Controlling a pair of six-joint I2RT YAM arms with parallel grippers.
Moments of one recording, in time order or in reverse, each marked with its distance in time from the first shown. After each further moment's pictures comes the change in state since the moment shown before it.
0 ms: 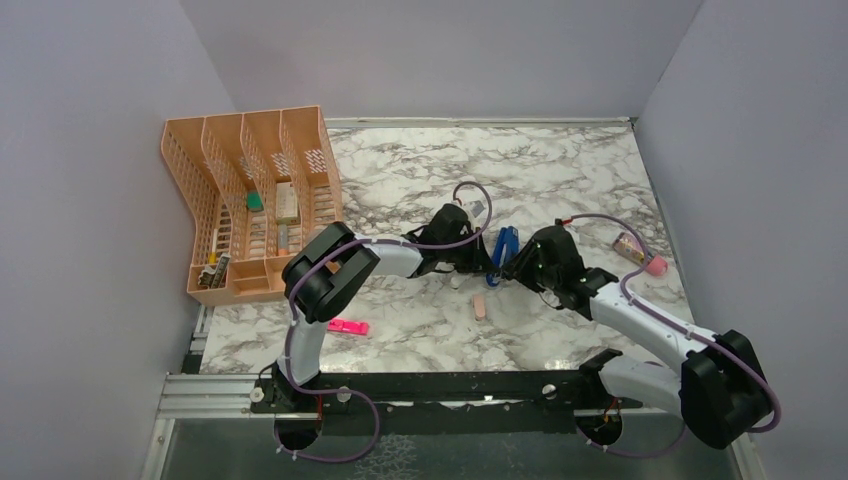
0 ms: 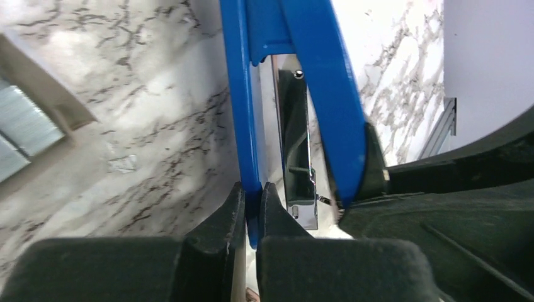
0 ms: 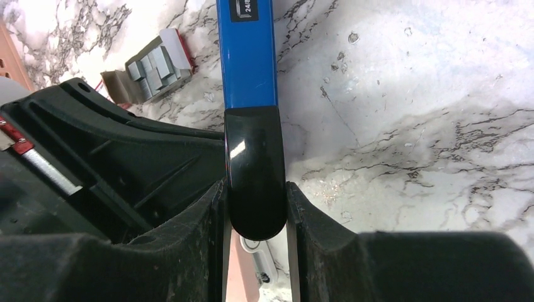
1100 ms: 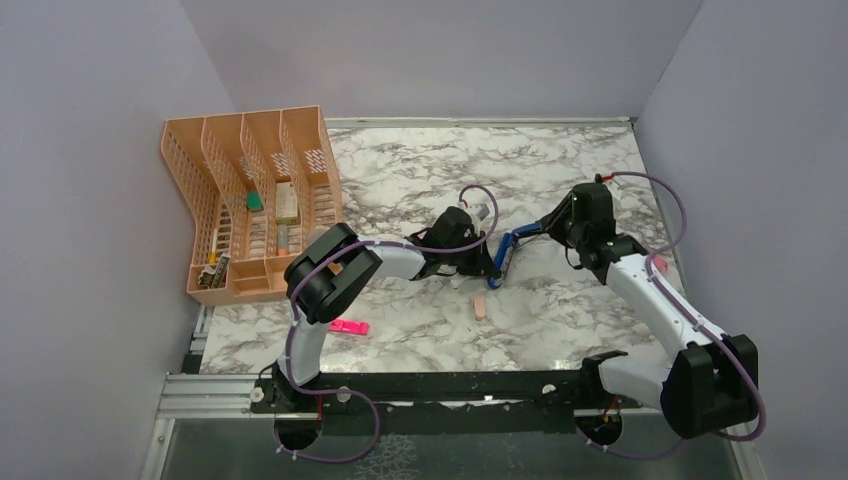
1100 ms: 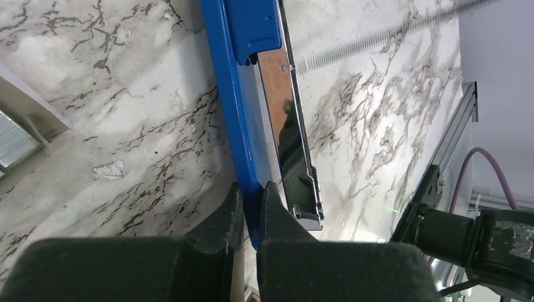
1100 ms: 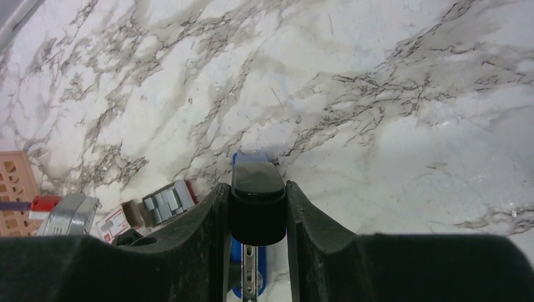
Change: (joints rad) left arm -0.011 0.011 0.002 0.005 -0.013 0.073; right arm -0.271 0.041 0.246 -0.074 0.082 -0.249
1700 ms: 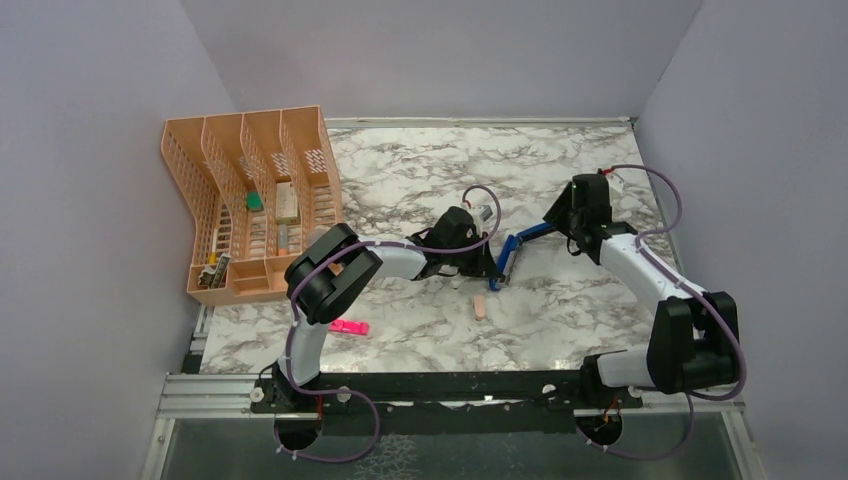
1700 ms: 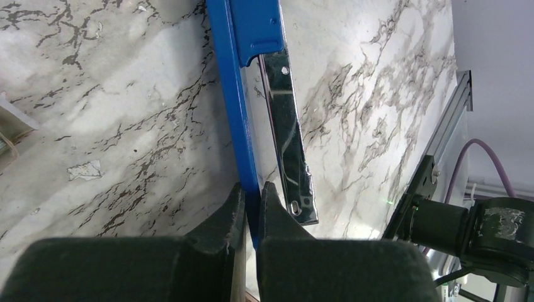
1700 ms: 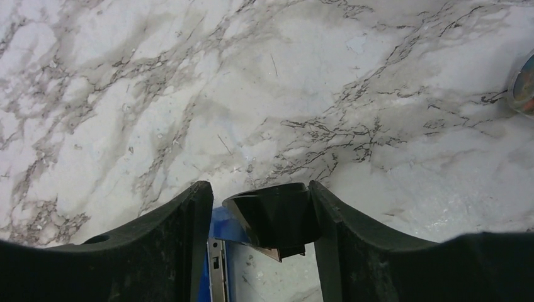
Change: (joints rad) left arm -0.010 0.000 0.009 -0.014 0.025 0.005; right arm -0.079 0.204 0.054 0.087 0.037 -0.053
